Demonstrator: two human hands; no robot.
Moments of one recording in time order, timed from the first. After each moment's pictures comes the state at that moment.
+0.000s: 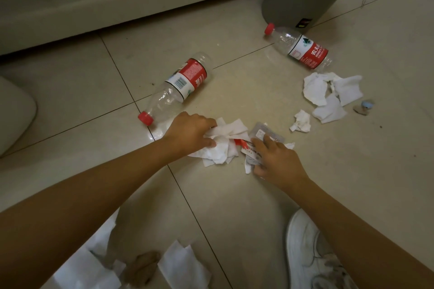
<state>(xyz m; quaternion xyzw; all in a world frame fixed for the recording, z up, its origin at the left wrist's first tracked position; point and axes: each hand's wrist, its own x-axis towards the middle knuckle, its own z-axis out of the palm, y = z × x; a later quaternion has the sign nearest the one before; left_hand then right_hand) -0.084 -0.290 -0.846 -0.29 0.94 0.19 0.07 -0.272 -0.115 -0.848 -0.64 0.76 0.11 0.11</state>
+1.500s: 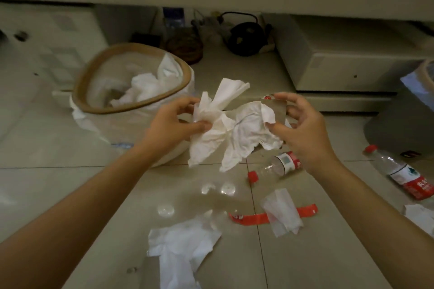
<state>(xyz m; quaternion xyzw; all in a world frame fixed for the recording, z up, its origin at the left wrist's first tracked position) 0.170 -0.313 -0.636 -0.54 0.63 0.41 -0.38 -0.078 -0.296 -0.623 -0.58 0.54 -0.48 0.37</state>
